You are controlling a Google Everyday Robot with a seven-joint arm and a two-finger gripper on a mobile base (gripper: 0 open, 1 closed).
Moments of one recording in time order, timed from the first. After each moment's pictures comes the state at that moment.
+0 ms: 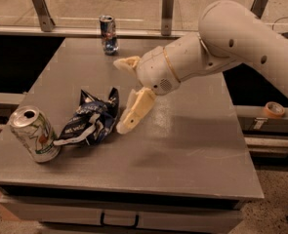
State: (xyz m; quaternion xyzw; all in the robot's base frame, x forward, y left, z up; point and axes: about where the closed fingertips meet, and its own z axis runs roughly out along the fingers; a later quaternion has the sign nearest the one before) arm 0.502 0.061 0.904 -0.67 0.56 0.31 0.37
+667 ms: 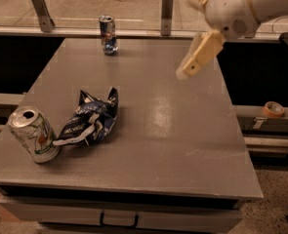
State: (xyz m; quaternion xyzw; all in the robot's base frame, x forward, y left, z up) arm 0.559 -0.078 1.012 -0.64 0.62 0.11 0.44
